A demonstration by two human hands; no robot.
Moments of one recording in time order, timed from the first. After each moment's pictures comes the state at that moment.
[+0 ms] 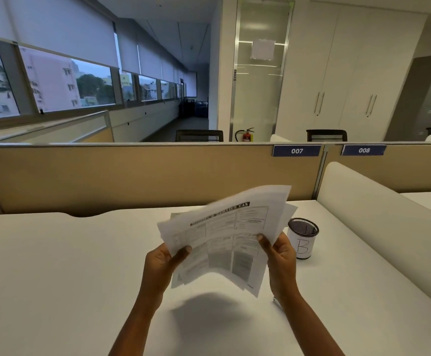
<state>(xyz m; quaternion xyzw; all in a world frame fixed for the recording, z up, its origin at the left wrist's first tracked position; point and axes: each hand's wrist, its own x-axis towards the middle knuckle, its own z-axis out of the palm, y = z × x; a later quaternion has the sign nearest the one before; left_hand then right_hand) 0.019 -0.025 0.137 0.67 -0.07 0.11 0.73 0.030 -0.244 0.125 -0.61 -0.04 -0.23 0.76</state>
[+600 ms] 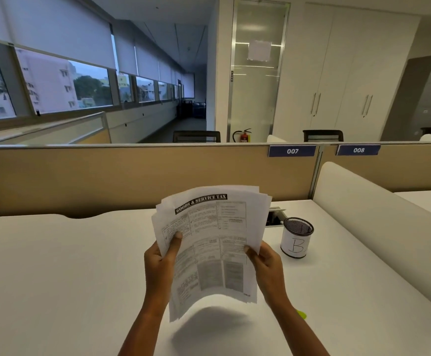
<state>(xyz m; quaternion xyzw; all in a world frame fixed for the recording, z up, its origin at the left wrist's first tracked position) 0.014 -0.049 0.144 0.64 -0.02 0.22 0.74 0.018 -0.237 0.115 -0.73 -0.04 -0.20 0.65</state>
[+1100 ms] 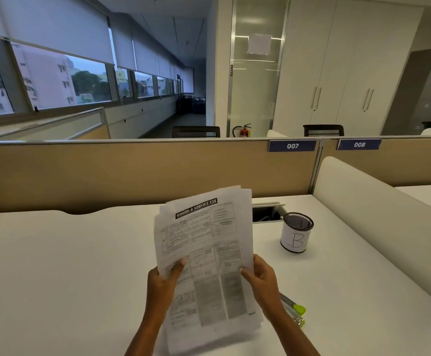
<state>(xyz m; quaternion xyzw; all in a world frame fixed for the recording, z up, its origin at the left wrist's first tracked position) 0.017 -0.040 0.087 0.68 0.05 0.14 0.72 0.014 -0.238 0.073 -0.75 -0.01 -0.13 0.64</state>
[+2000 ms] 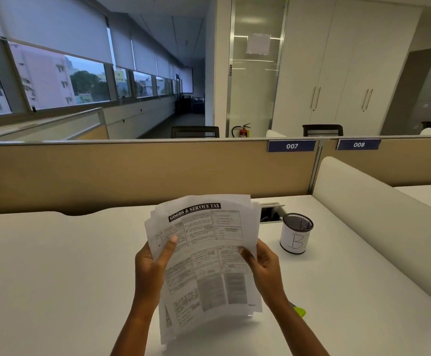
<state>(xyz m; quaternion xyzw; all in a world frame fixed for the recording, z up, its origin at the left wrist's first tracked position) 0.015 -0.037 0.136 0.65 -0.03 0.22 0.72 0.015 -0.235 0.112 -0.70 -0.10 -0.21 0.67</state>
